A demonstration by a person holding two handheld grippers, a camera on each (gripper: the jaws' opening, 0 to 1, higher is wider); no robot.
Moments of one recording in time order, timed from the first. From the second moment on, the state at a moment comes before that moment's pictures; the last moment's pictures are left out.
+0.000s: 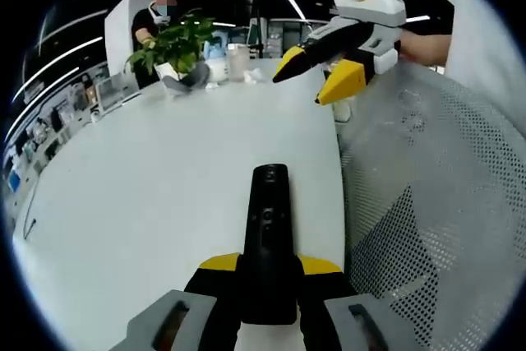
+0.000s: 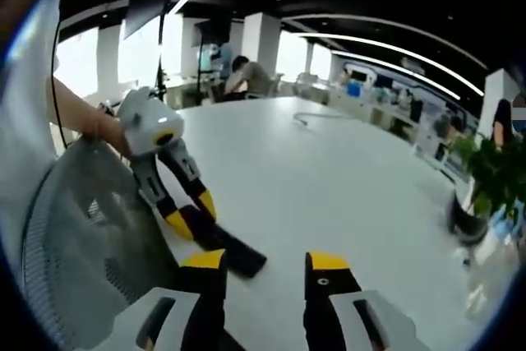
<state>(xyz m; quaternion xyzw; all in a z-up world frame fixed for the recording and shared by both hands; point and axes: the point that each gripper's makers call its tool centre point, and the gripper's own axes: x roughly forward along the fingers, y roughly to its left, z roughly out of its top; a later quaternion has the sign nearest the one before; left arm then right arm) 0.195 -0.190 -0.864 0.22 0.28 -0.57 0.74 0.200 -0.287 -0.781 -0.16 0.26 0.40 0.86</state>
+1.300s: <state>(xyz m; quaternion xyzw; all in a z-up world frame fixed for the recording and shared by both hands) 0.164 -0.173 -0.857 0.23 0.29 -0.61 0.71 0.167 -0.260 -0.816 -0.28 0.35 0.51 0.74</state>
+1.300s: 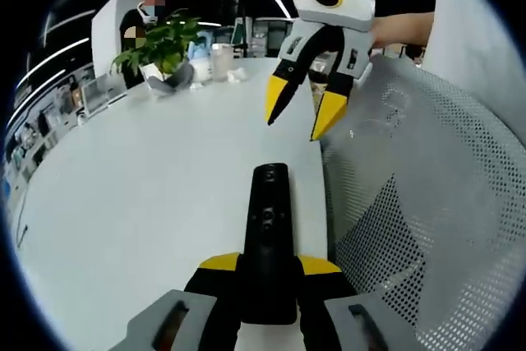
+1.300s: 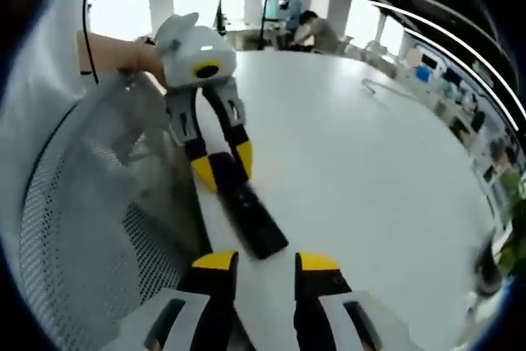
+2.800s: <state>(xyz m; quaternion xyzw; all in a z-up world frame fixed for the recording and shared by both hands) 0.159 -0.176 -0.859 0.23 0.26 -0.64 0.69 0.165 -0.247 -0.836 -0.29 0.38 0.54 0.69</state>
